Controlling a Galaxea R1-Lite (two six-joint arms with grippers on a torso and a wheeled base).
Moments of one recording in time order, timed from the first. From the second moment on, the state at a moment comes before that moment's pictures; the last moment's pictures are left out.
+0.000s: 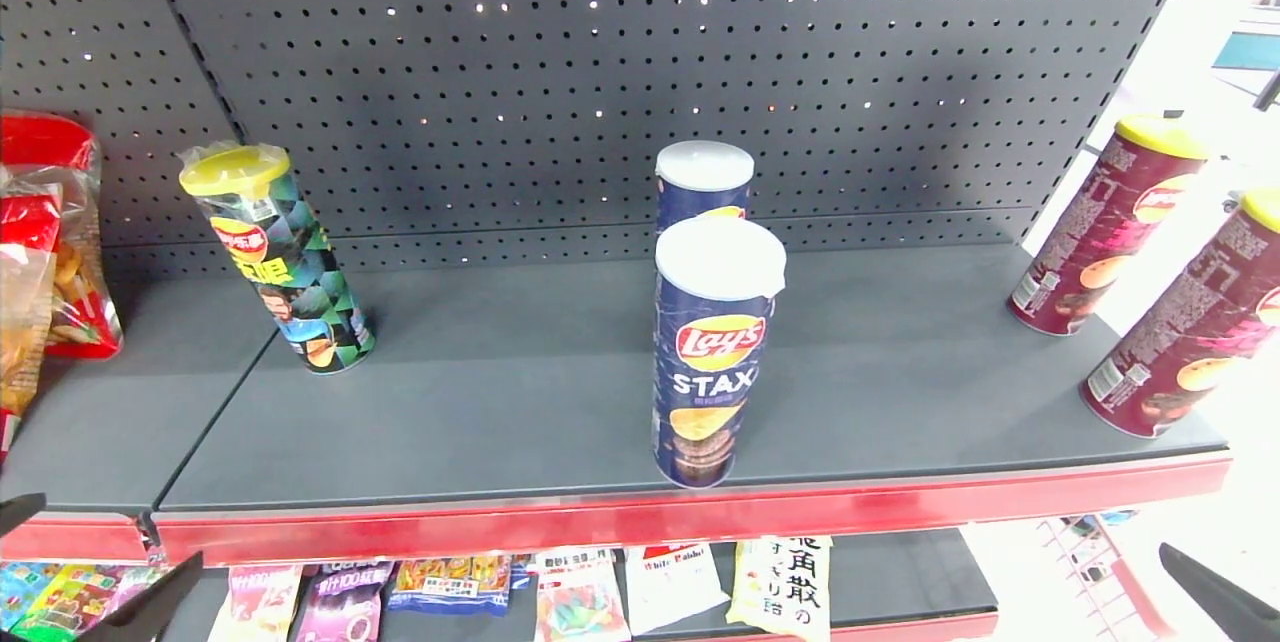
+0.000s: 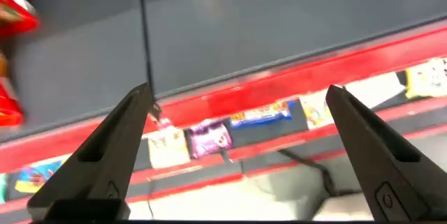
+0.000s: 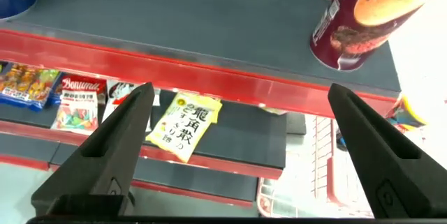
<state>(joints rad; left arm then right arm) -0.40 0.71 -0.38 0.06 0.33 0.11 0.15 0.64 -0.19 -0.22 0.00 -0.13</state>
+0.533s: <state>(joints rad) -0.40 0.55 -0.36 0.14 0.37 0.16 0.15 0.61 -0.19 -0.22 -0.01 -0.14</state>
